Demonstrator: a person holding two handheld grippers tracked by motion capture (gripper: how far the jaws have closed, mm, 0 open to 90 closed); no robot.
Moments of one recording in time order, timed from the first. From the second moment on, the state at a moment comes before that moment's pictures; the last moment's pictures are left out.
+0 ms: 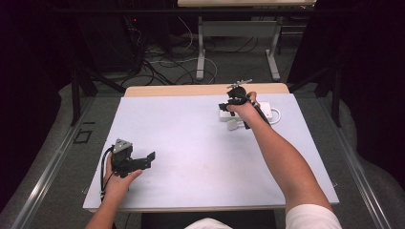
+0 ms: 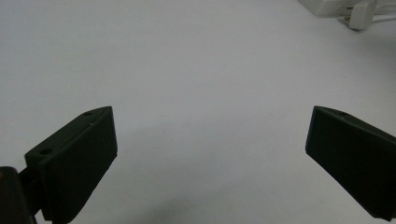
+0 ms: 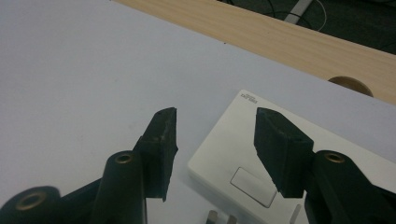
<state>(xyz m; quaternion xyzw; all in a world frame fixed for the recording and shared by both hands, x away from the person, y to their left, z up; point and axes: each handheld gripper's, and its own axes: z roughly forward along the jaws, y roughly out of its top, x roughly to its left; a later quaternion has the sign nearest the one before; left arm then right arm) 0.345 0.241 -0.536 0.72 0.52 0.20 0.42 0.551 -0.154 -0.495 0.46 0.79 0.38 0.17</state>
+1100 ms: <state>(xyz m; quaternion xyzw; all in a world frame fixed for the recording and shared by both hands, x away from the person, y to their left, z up) 0.343 0.241 -0.535 0.72 0.52 0.20 0.41 0.484 -0.151 -0.434 0.44 0.82 0.33 0.17</state>
